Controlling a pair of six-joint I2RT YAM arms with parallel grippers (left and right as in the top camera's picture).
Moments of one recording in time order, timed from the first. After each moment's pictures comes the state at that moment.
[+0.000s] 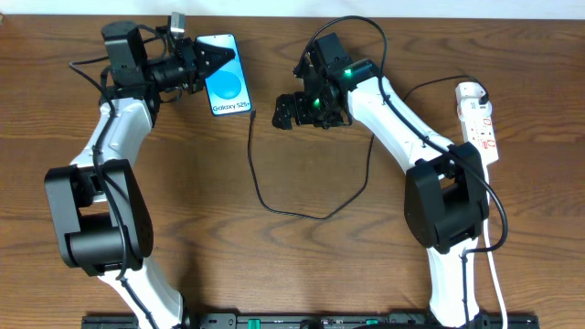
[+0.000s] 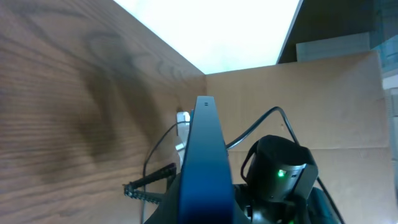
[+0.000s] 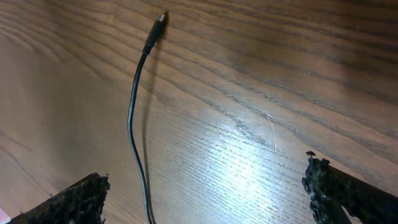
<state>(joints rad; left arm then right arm) 0.13 1.95 1.36 0.13 1.19 -0.94 0.47 2.20 1.84 -0.84 -0.41 0.32</state>
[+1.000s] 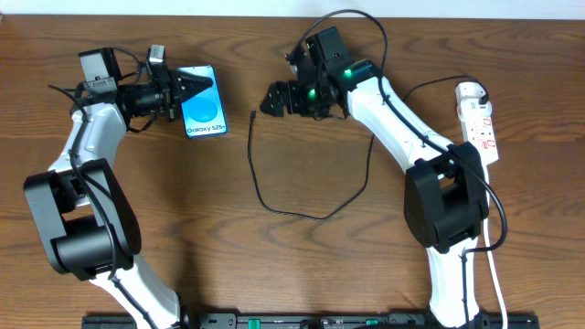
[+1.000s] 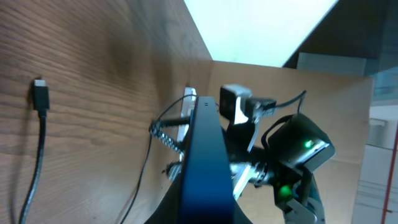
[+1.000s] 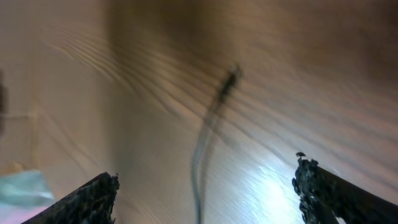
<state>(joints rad) 0.26 1.95 1.35 -0.31 1.31 -0.72 0.47 2.21 1.84 -0.64 -0.56 0.41</state>
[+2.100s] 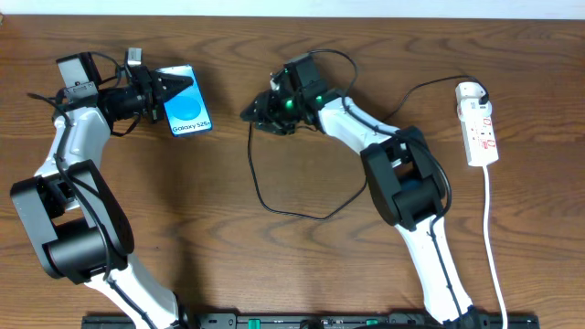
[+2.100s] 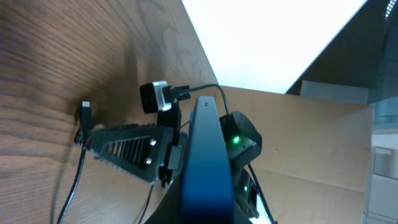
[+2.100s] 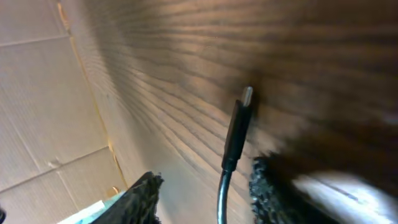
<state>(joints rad) 0.34 1.95 1.35 -0.31 1.25 -0.72 0.53 2.48 1.84 -0.22 -0.75 0.96</state>
